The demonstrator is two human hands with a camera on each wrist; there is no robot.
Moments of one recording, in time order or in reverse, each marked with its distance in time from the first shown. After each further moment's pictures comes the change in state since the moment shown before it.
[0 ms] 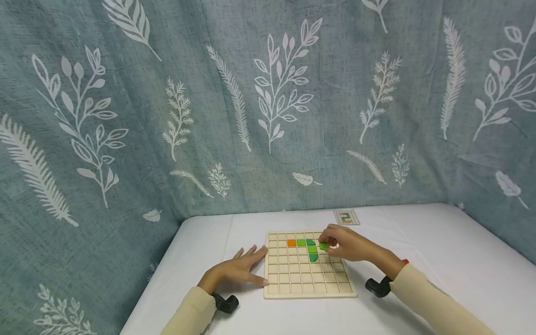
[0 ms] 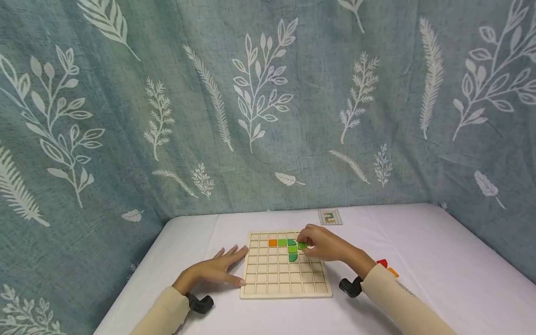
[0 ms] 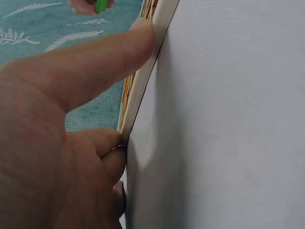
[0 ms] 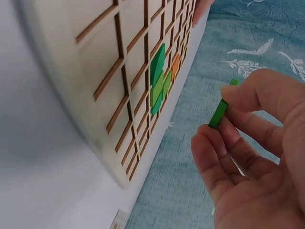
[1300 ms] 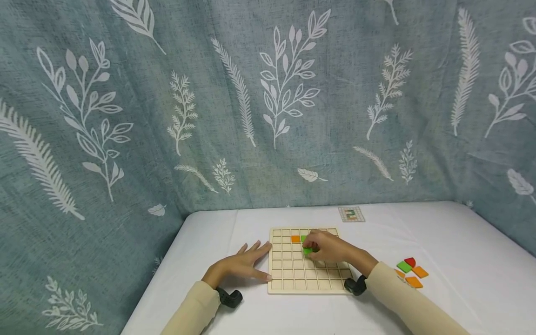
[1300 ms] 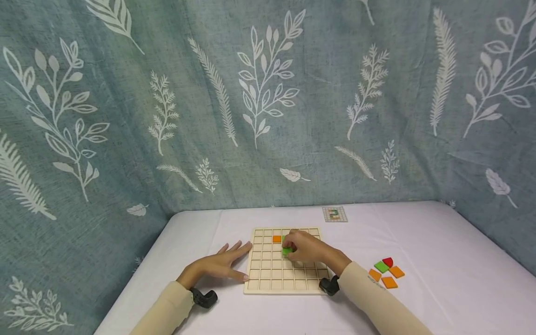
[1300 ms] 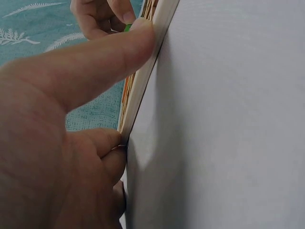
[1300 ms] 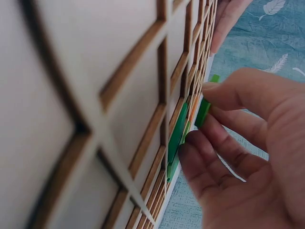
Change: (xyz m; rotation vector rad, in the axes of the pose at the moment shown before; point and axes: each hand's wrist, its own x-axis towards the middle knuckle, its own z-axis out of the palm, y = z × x) left_hand -0.002 0.003 -0.003 0.008 -0.009 -0.017; right_hand 0.043 -0.003 0.051 0.066 -0.089 0.029
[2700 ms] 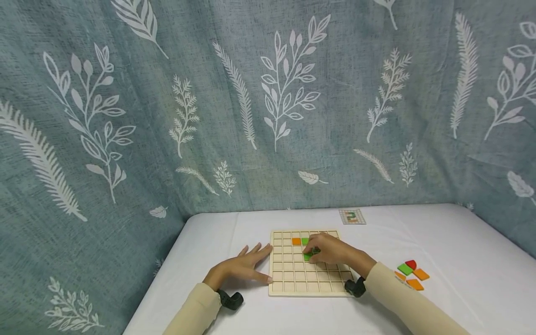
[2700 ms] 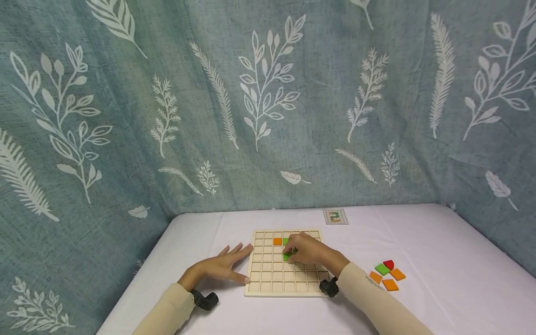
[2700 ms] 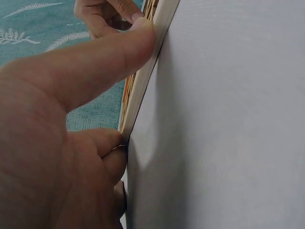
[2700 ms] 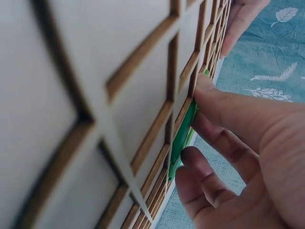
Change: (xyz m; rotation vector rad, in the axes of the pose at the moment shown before) left_hand 0.002 -0.004 0.002 0.008 0.005 0.011; right_hand 0.002 0.003 0.001 -0.073 -0.031 -0.035
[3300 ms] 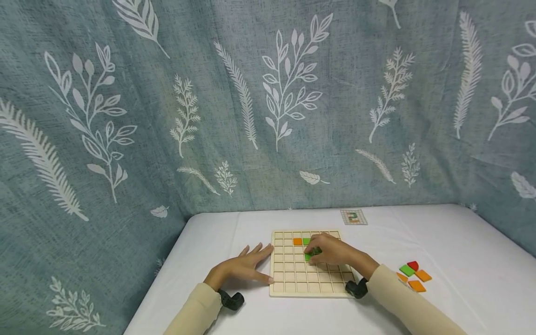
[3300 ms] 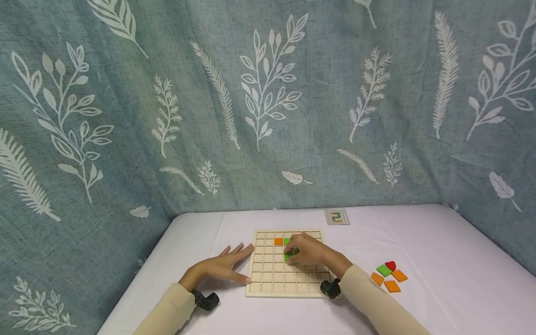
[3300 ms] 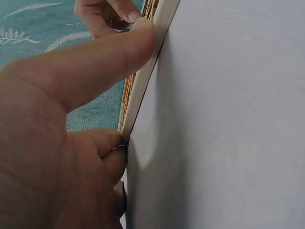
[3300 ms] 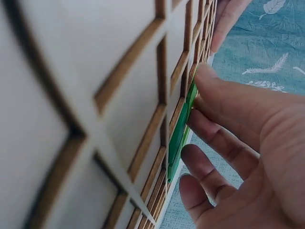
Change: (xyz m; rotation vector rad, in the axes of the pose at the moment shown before) left_hand 0.000 0.001 -0.001 0.000 -0.003 -0.014; right_hand -0.001 0.002 -0.001 0.054 -0.003 0.009
